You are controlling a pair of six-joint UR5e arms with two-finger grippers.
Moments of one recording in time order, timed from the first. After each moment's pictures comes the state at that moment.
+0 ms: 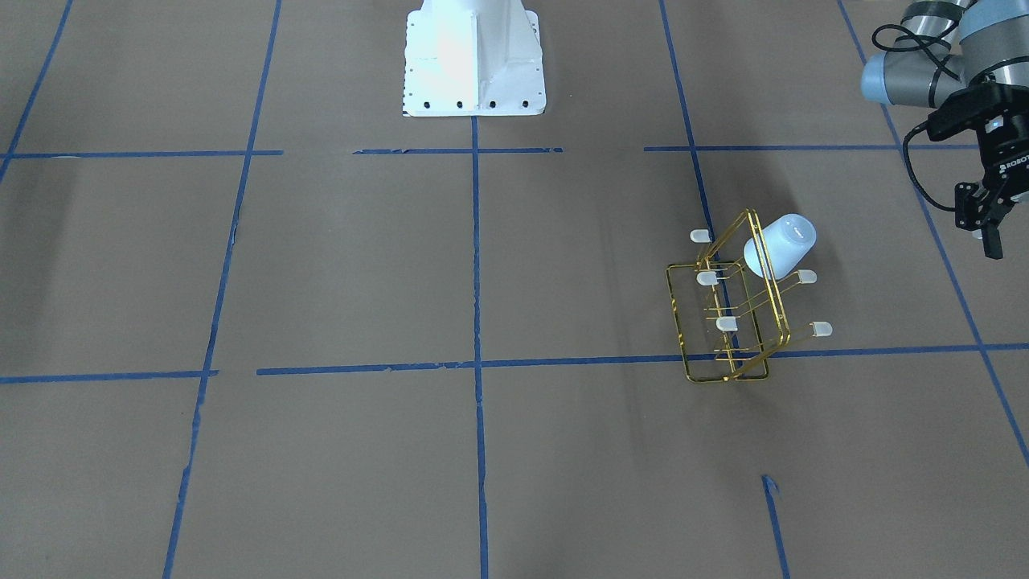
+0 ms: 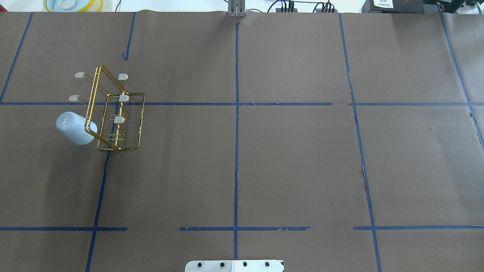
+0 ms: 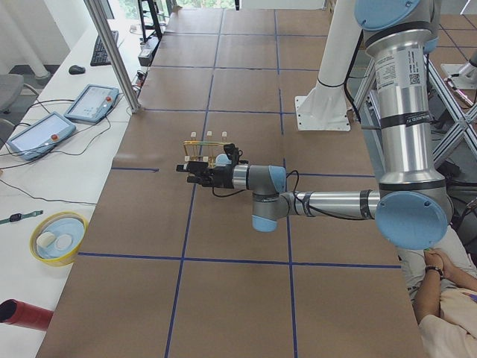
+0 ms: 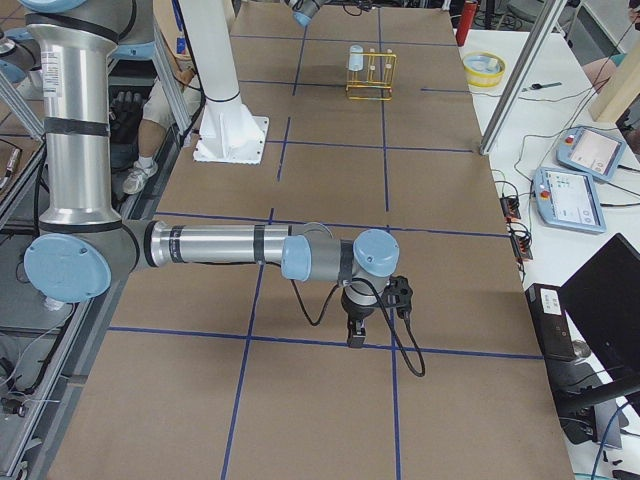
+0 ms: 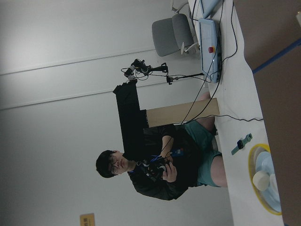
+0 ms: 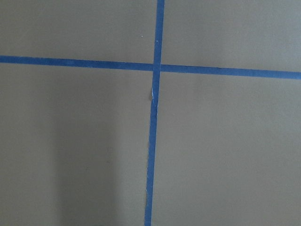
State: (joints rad) left arm -0.93 -1.39 -1.55 -3.28 -1.17 0.32; right arm 1.51 -1.60 1.64 -1.65 2.31 -0.02
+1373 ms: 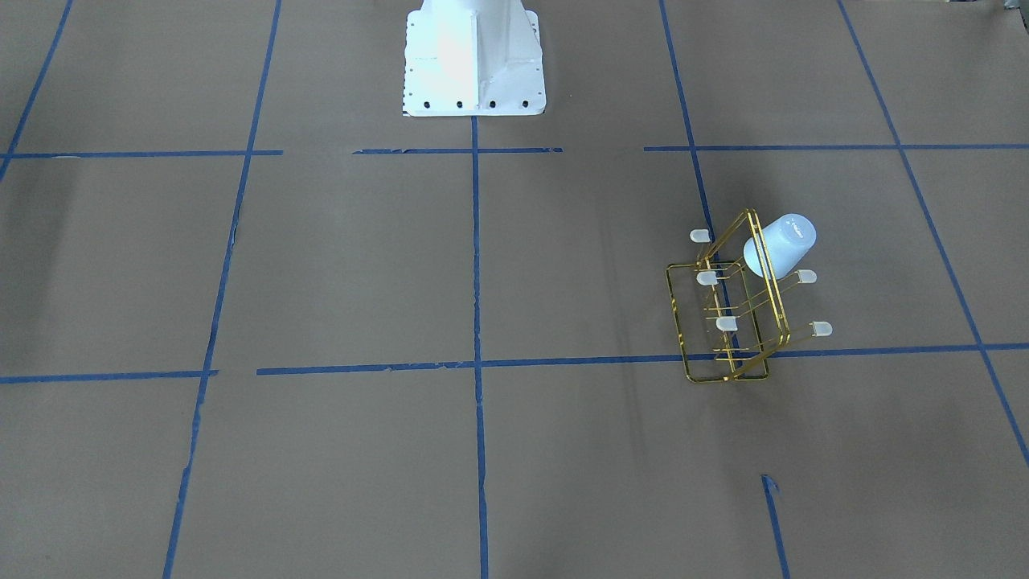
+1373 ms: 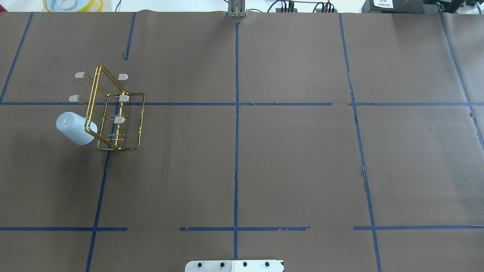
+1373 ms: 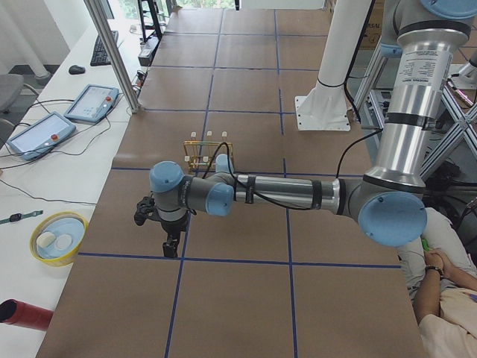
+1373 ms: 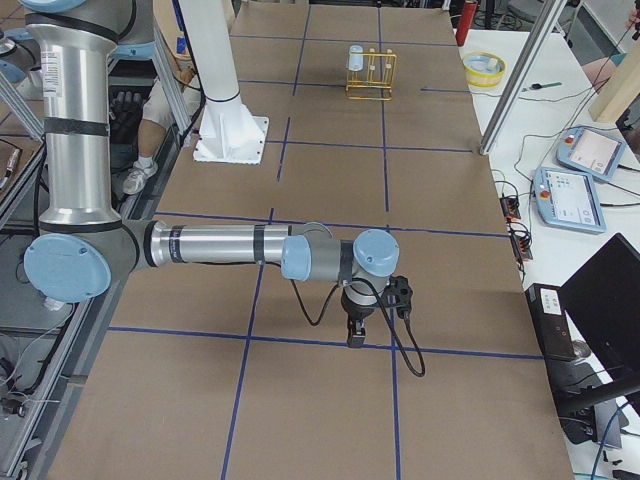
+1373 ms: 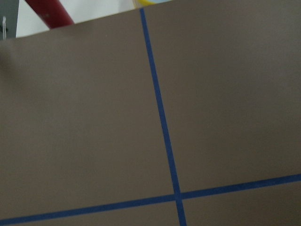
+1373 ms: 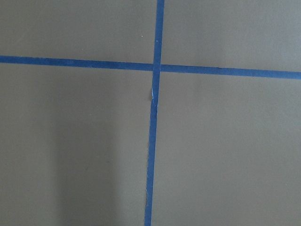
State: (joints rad) left arm -1.47 -1.76 -1.46 -1.58 -2.23 -0.01; right arm 1.51 -1.60 1.64 -1.65 2.31 -0.02
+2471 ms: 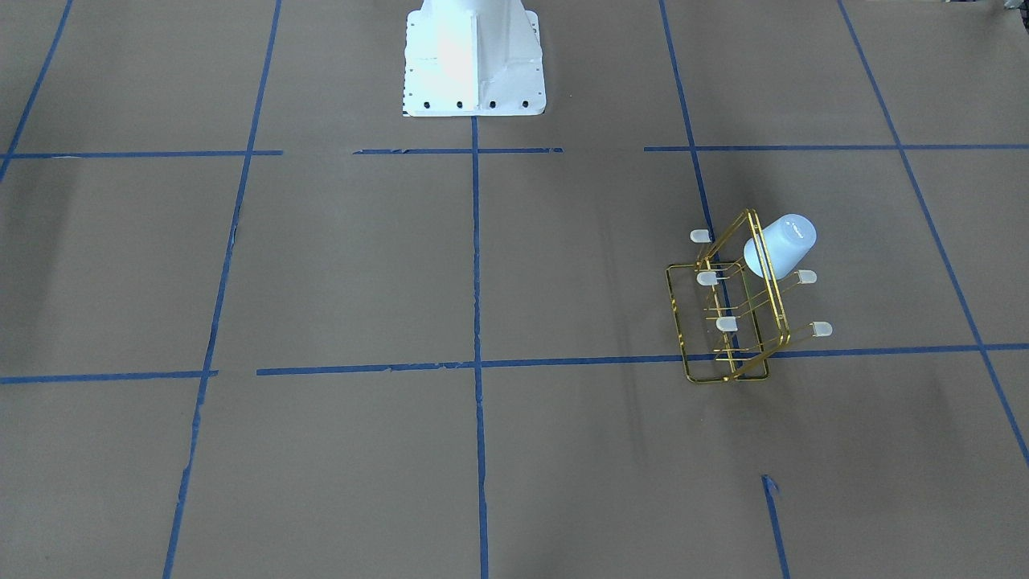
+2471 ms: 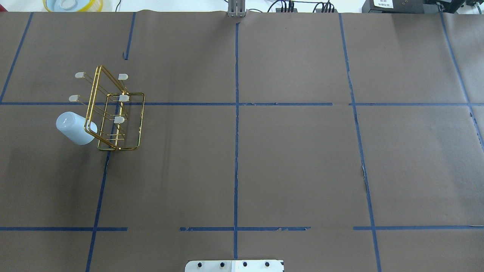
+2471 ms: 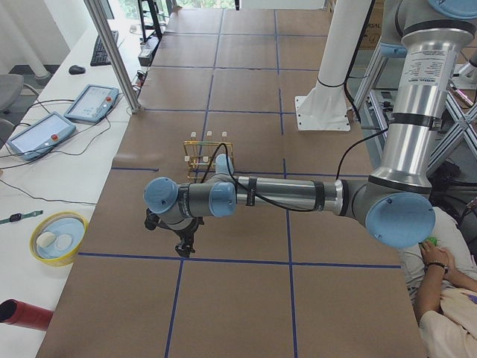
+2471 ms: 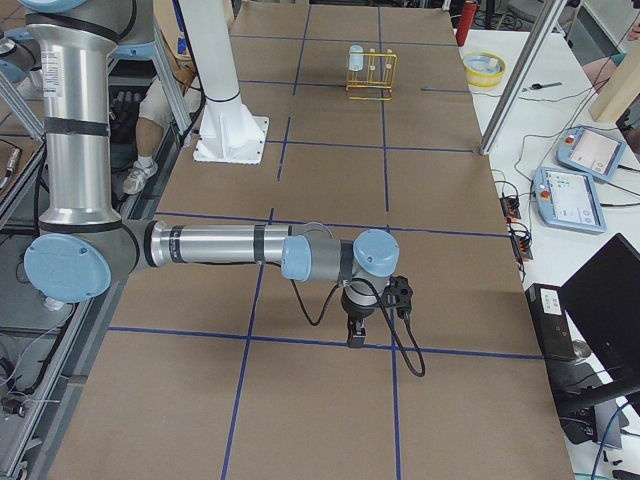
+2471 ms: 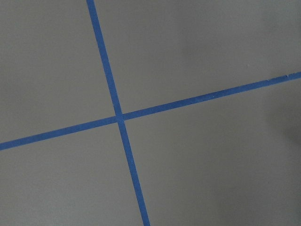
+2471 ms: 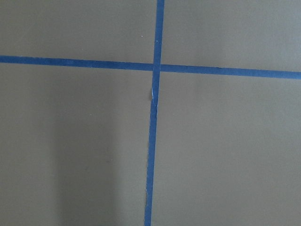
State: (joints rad) left arm -1.53 -1.71 -1.47 -1.45 -2.46 0.22; right arm 1.51 -1.60 1.64 -1.65 2.31 -0.02
